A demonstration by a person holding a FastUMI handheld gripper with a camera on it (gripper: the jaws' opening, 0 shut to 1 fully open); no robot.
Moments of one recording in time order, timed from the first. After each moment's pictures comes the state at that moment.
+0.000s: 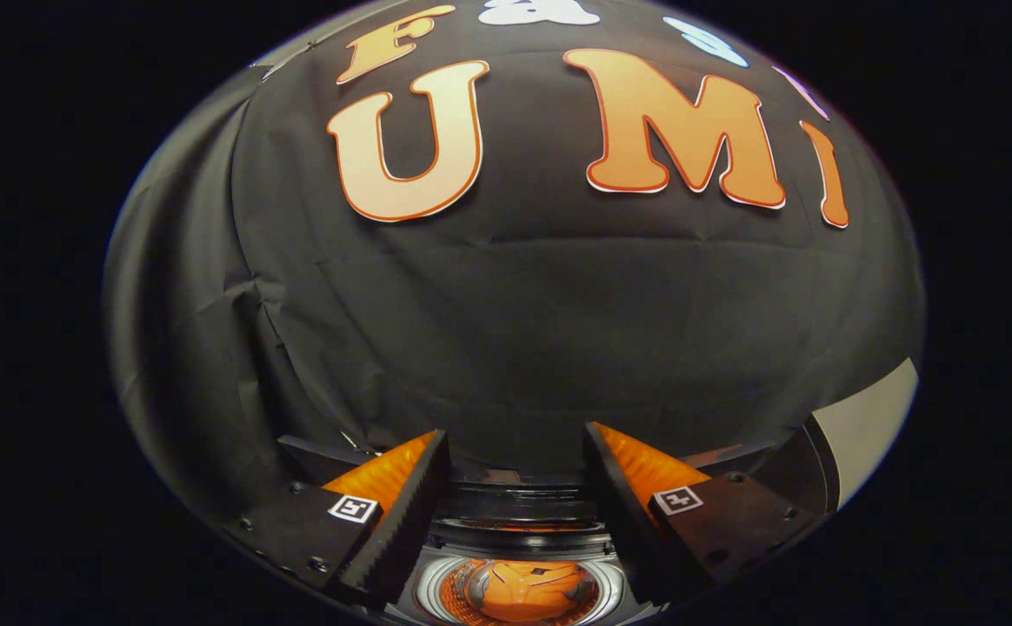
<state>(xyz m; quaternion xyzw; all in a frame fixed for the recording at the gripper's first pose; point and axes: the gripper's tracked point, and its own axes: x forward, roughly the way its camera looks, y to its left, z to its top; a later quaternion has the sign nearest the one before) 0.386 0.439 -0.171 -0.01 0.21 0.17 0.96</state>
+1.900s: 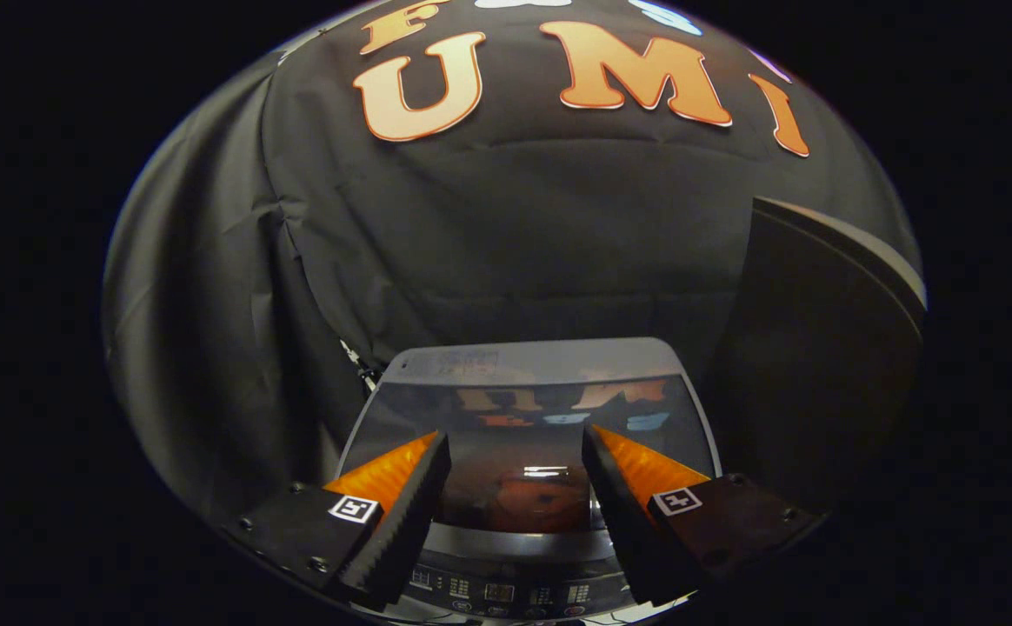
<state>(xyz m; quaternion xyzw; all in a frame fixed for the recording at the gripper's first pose) 0.233 0.393 -0.325 0.00 0.29 0.18 0.94</state>
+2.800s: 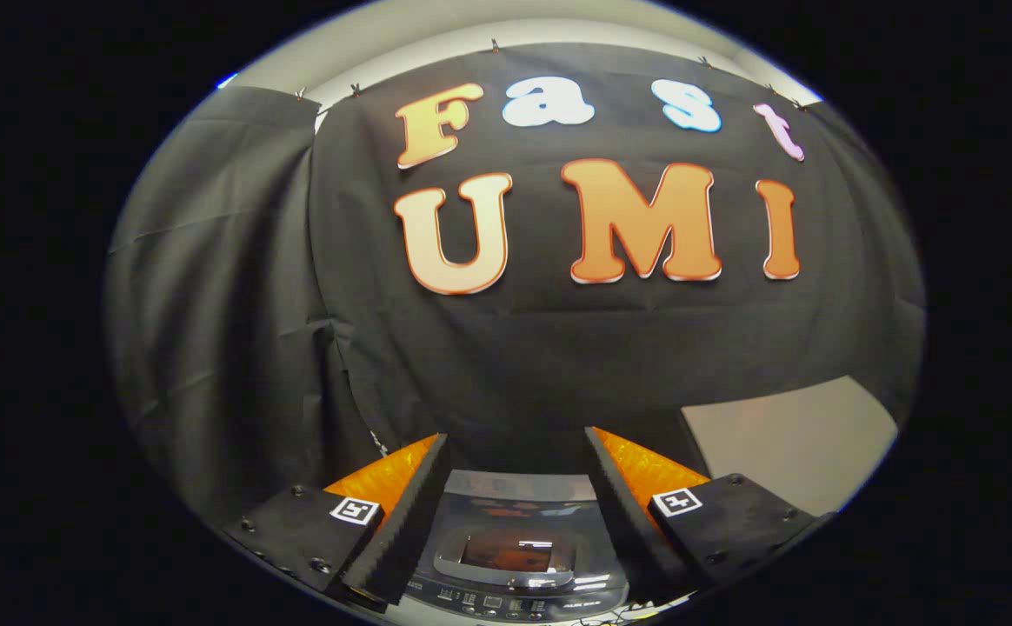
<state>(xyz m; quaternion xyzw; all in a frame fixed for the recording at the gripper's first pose) 0.174 0.349 -0.042 -0.01 0.09 0.20 0.97</state>
